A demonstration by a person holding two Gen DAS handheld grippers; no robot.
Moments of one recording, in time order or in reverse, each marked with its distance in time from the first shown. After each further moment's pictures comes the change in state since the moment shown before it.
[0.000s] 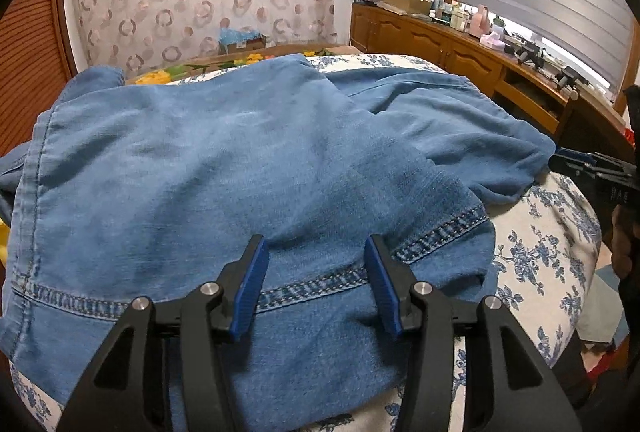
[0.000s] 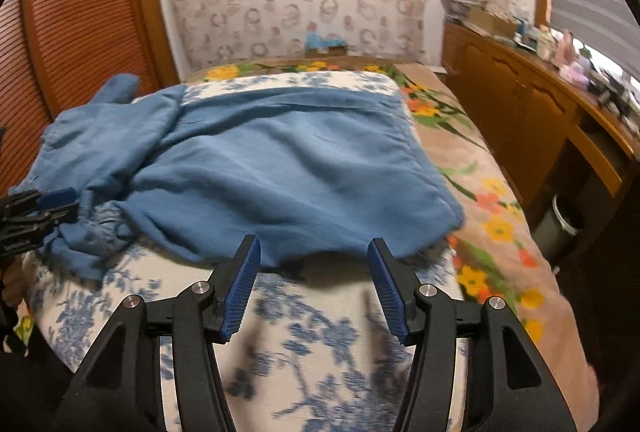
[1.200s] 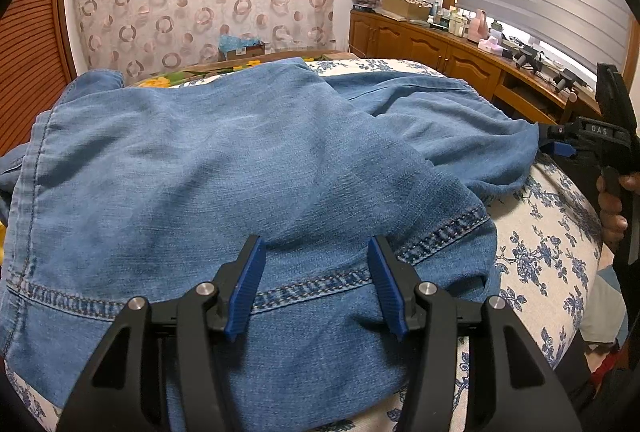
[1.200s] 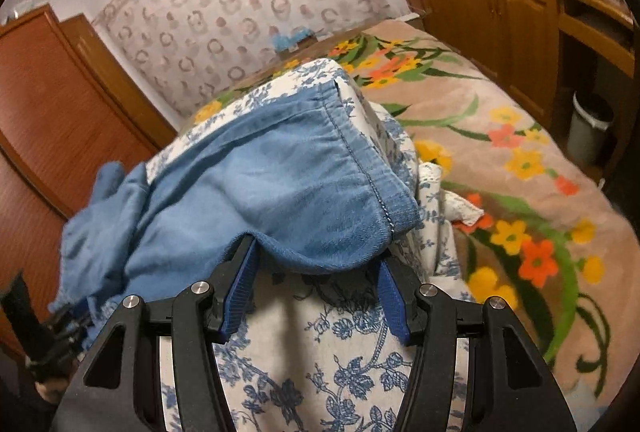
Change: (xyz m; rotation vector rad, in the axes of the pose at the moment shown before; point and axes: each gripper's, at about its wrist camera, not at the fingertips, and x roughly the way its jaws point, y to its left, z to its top) left arm 0.001 0.000 0.000 0.001 -0.021 -0.004; right arm 0.026 -0.076 0.023 0.389 0.023 0.188
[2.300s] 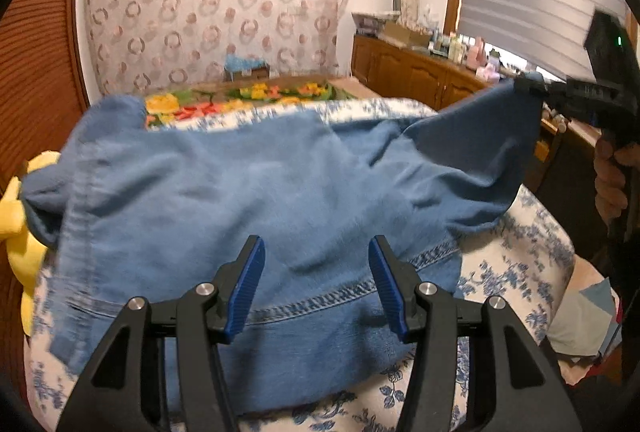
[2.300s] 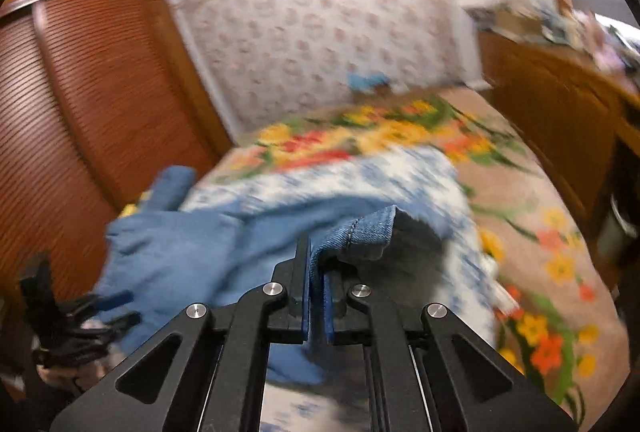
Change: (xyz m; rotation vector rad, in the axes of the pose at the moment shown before) left arm -0.057 0.010 0.022 -0.029 -0.091 -0.009; right arm -0.043 0.148 0.044 -0.339 -0.119 0.174
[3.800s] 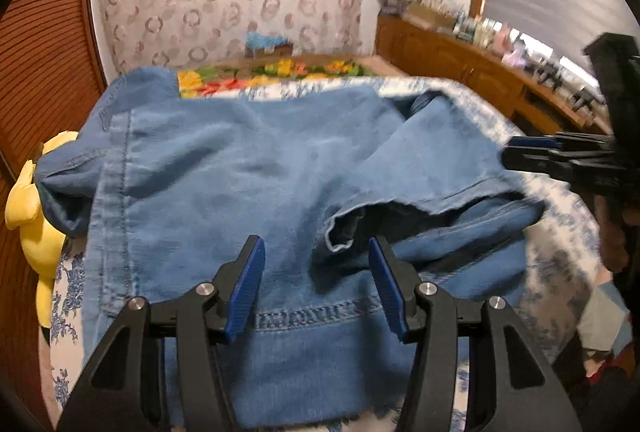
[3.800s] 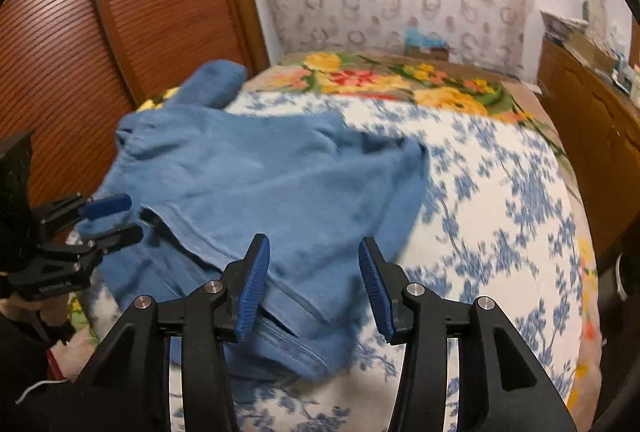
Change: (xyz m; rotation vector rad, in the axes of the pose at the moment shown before) left arm 0.032 0.045 -0.009 -0.024 0.108 0.075; right arm 0.105 0.070 -0.066 -0.205 0.294 -0.038
